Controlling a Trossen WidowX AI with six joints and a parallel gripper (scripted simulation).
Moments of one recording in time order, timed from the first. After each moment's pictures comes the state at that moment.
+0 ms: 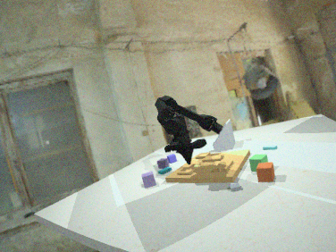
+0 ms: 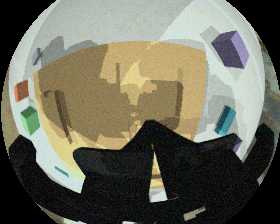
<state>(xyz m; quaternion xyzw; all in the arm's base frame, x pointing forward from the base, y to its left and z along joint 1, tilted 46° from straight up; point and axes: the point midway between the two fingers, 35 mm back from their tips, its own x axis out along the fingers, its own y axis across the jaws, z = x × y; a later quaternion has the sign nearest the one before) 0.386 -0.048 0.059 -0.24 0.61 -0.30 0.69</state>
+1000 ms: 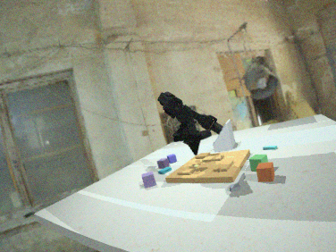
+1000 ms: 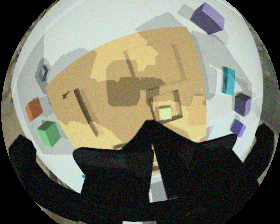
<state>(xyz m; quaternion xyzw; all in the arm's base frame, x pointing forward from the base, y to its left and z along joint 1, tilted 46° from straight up) 0.363 -0.004 0.056 -0.13 0.56 -0.39 0.72</state>
